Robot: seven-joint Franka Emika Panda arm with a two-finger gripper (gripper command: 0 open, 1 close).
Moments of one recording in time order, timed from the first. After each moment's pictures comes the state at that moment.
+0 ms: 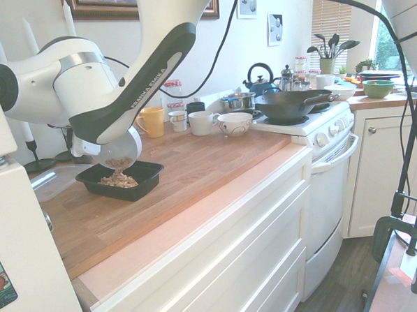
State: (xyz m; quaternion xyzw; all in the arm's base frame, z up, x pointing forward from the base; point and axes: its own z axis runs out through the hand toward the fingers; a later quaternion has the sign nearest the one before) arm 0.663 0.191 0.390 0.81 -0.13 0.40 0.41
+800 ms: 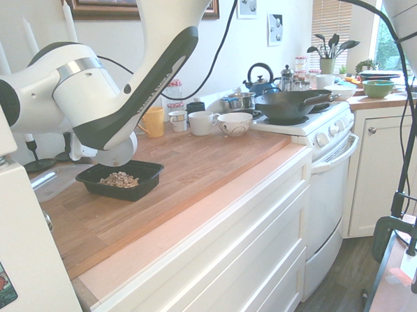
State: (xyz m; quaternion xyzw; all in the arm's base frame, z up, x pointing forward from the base) arm 0.658 0.204 0.389 0.78 -0.11 0.45 0.42
